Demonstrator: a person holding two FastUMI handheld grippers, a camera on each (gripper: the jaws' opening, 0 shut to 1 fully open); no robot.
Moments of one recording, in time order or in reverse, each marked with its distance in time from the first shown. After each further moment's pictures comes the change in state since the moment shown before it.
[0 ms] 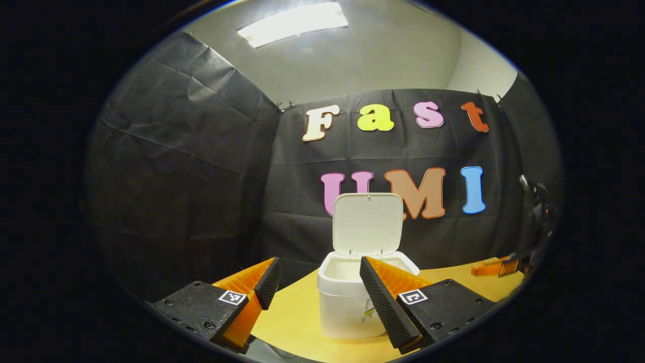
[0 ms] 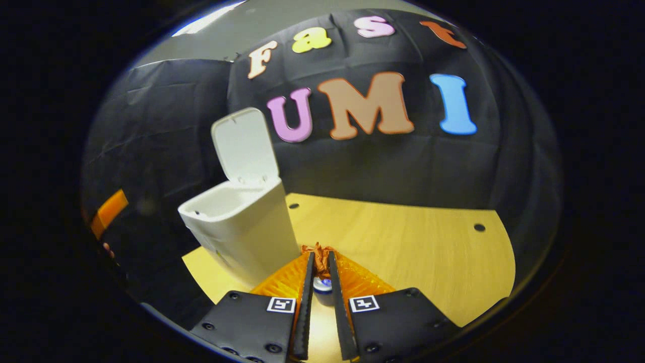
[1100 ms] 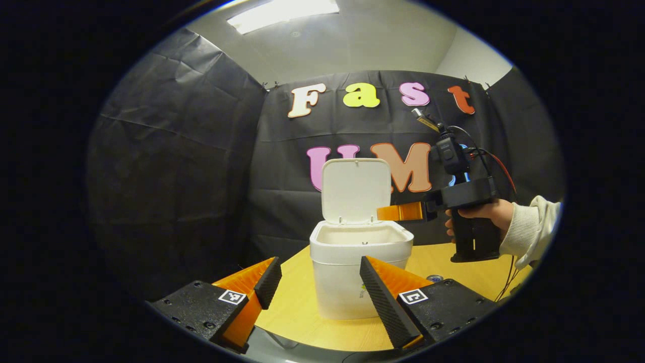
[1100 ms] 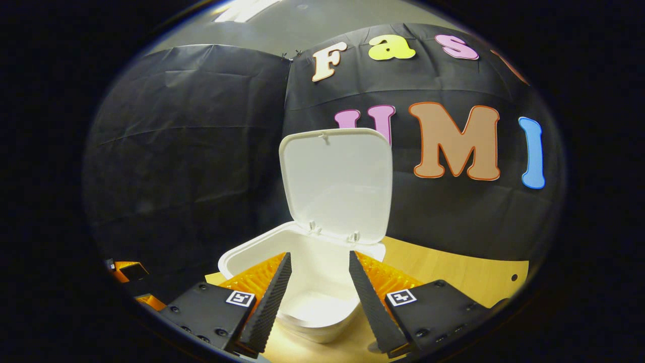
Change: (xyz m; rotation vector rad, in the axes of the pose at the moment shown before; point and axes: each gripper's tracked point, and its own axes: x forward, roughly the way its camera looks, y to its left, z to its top) left arm -0.014 -0.018 -0.050 0.018 0.114 -0.130; right arm 0.108 0.134 0.074 -0.163 -0.050 0.148
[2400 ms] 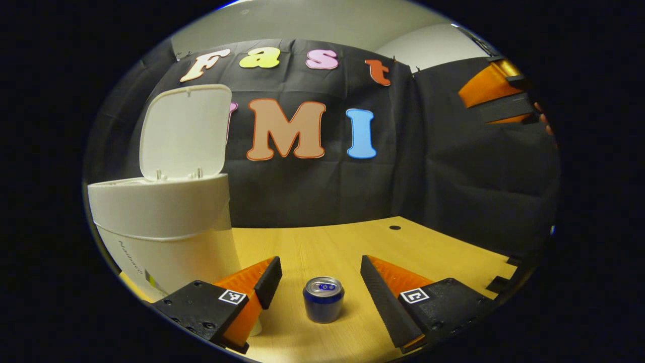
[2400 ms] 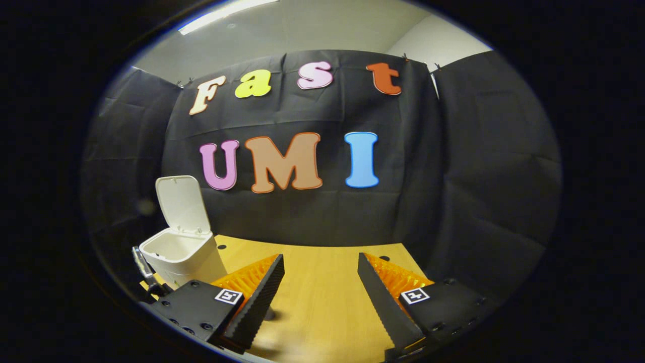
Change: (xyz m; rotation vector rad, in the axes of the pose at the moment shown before) left arm 0.114 -0.262 -0.135 -0.003 0.126 -0.539; right arm -0.316 -0.192 -0.056 0.225 -0.100 -0.716
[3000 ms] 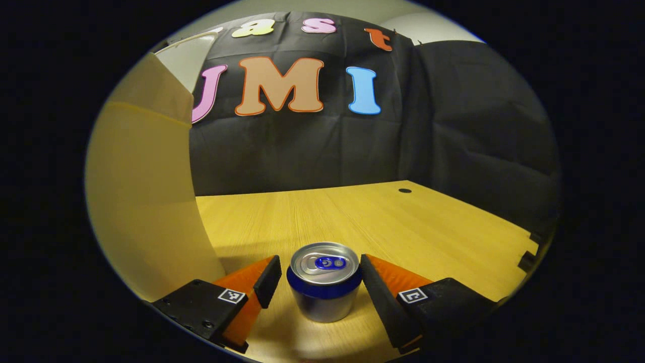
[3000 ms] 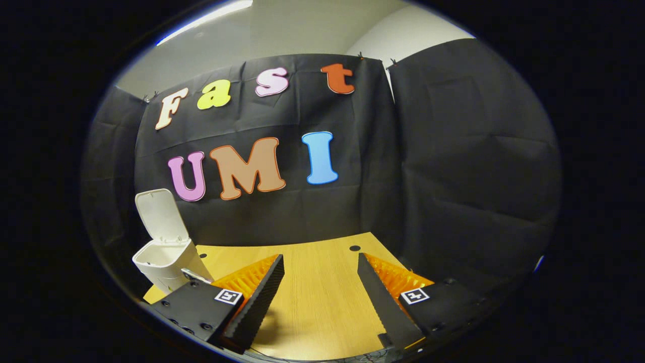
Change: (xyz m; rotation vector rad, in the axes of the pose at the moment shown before) left arm 0.061 -0.001 -0.100 0.033 0.170 0.000; right arm -0.049 -0.045 -0.020 0.145 0.009 -0.150
